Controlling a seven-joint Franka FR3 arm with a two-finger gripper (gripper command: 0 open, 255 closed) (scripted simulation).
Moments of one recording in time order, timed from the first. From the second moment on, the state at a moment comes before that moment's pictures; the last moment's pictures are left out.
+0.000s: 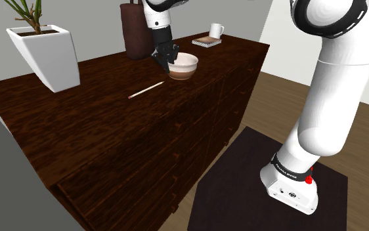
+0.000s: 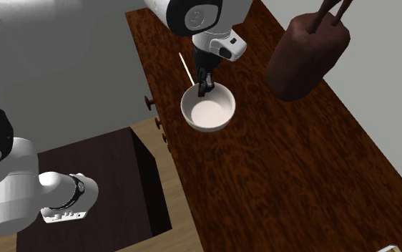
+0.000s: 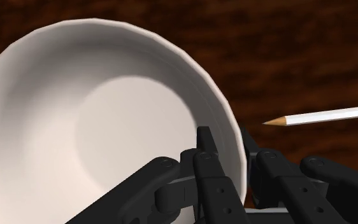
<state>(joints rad) 0.04 0.24 0.21 -1.52 -0.13 1.54 0.38</state>
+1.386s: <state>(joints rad) 0.05 0.28 0.21 -1.26 -0.14 1.32 0.36</state>
